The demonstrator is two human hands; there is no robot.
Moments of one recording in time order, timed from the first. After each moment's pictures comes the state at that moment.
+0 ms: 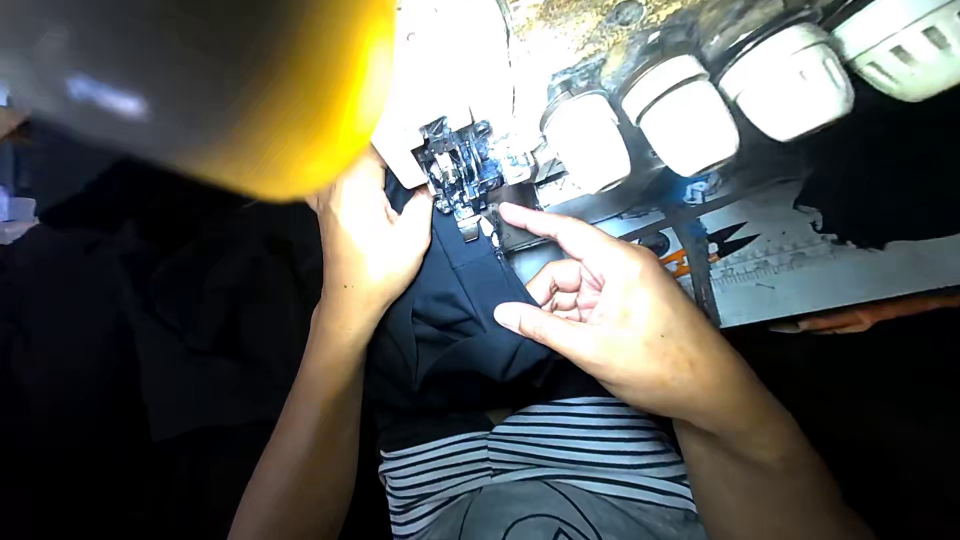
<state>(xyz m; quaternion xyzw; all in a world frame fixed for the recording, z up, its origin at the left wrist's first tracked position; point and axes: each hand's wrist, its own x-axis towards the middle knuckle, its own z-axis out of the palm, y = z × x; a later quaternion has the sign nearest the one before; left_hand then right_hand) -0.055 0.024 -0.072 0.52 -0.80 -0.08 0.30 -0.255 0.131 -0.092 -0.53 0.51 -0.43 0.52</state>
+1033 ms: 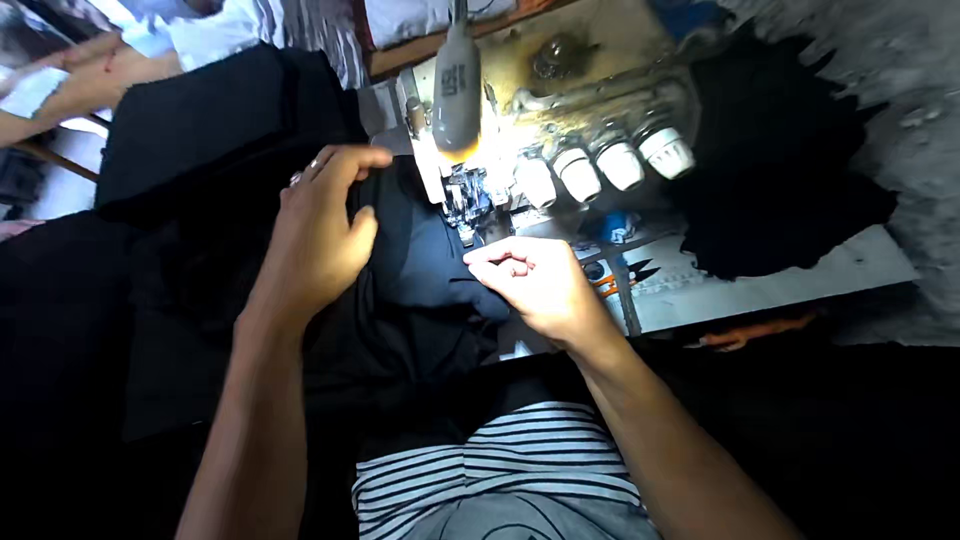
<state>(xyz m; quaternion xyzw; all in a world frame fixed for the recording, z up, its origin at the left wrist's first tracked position) 0.000 0.027 -0.002 0.46 -0.86 -0.10 0.20 -0.236 0.116 -0.088 -0.55 0.52 -0.49 0.43</state>
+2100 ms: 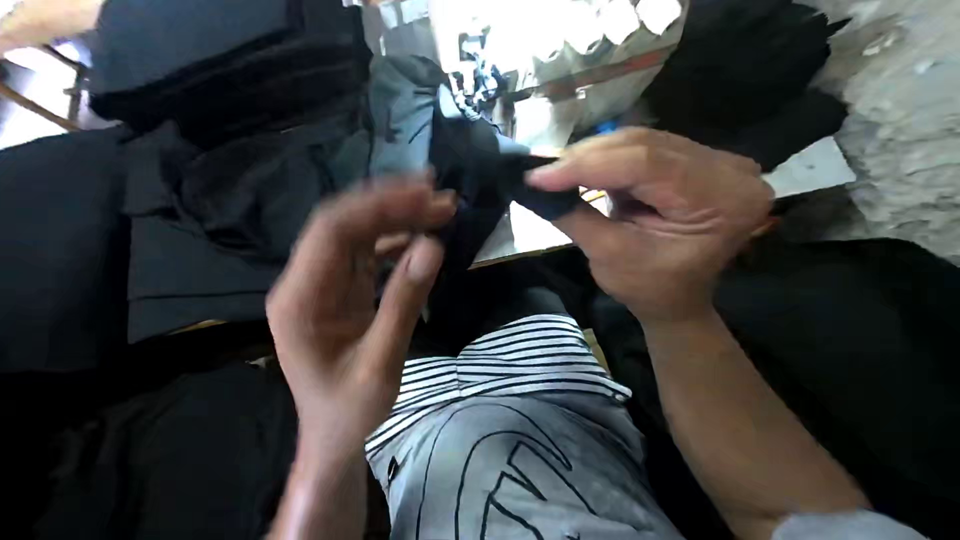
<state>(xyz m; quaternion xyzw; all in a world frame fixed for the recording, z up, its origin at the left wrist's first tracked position) -0.013 0.239 -0.002 0.34 -0.71 -0.35 0.50 -0.244 0.212 -0.035 -0.72 0.30 -0.61 0.12</state>
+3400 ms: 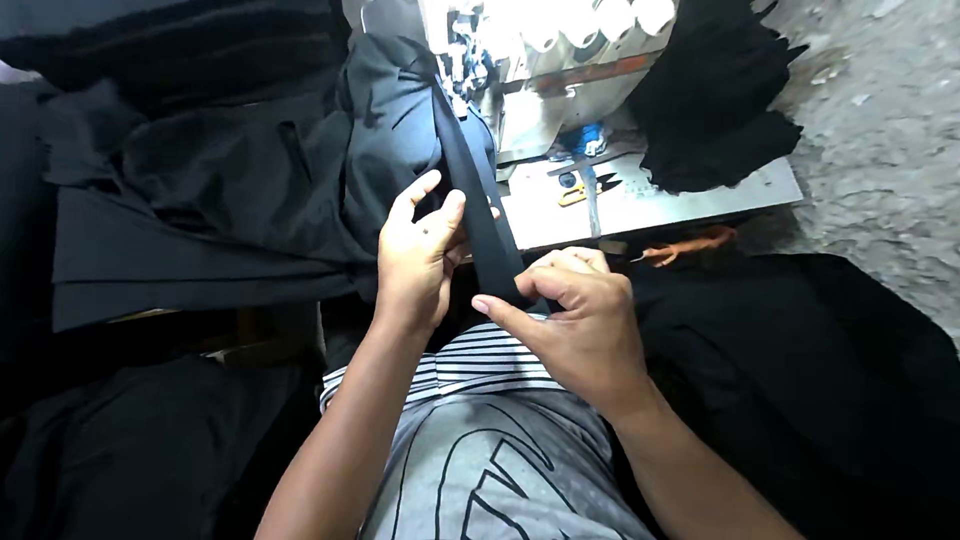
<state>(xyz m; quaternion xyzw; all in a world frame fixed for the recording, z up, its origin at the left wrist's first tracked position) -0.071 0.208 -0.071 0.43 -0.32 -0.67 0.51 -0.222 0.279 -0.073 -0.67 0.60 -0.41 0.16</state>
